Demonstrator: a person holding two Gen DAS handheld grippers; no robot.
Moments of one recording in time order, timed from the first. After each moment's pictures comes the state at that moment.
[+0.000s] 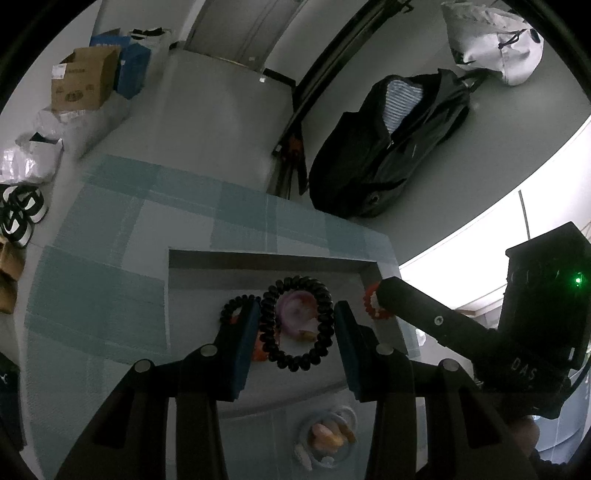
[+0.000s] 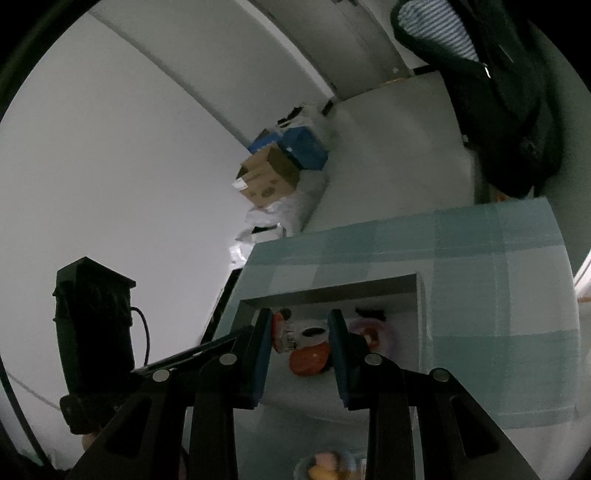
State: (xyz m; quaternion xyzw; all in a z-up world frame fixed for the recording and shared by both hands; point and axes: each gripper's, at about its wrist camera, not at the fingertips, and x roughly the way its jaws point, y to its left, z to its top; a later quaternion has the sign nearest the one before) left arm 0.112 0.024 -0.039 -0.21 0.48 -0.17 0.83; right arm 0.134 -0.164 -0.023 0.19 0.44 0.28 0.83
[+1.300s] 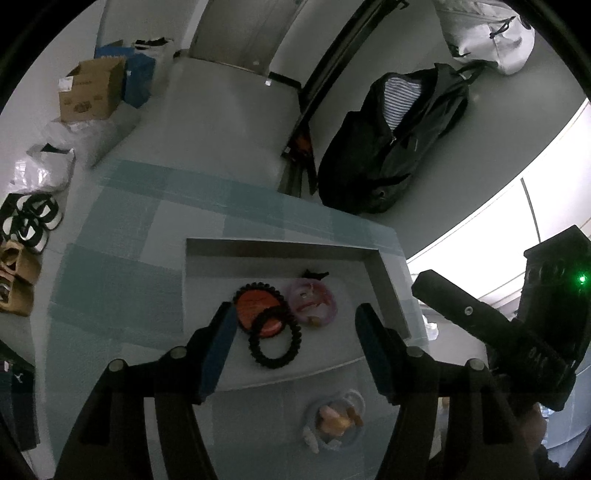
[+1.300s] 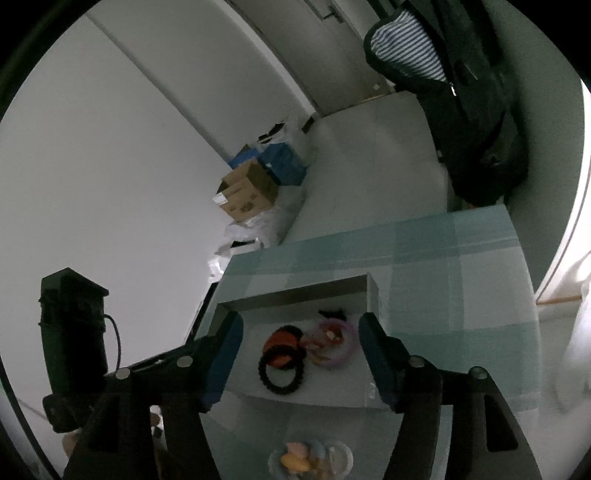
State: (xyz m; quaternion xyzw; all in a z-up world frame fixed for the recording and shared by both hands) left arm 0.093 0.023 -0.029 -0.18 0.48 -0.15 0.85; right arm 0.117 -0.186 -0.017 0.18 0.42 0.24 0.86
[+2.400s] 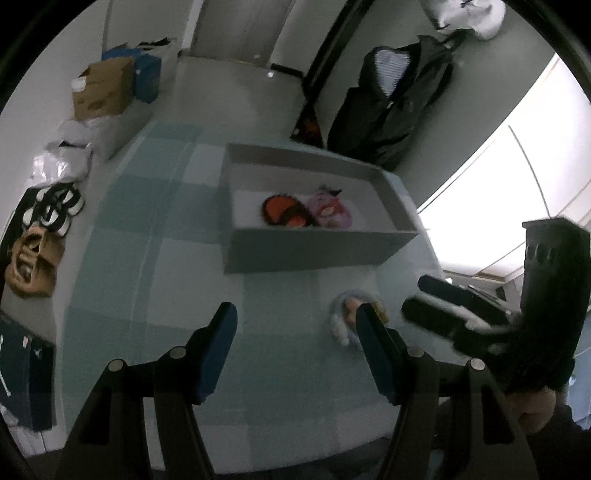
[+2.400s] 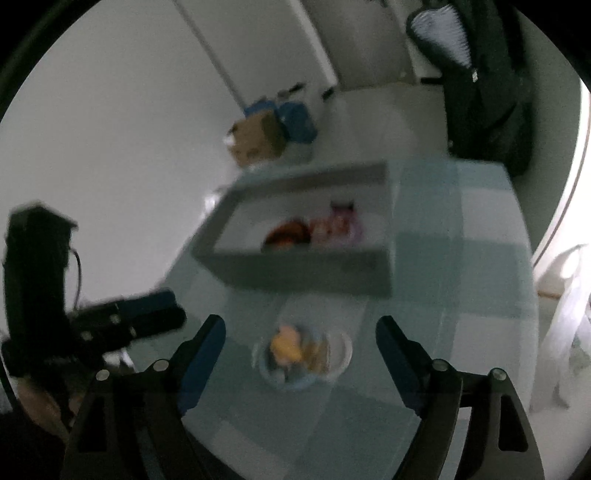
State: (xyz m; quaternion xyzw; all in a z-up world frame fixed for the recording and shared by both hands) left arm 0.015 0.031 -0.046 -0.14 0.50 -0.14 0.85; right arm 0.037 -0.167 -0.052 0.06 0.46 0.27 0.84
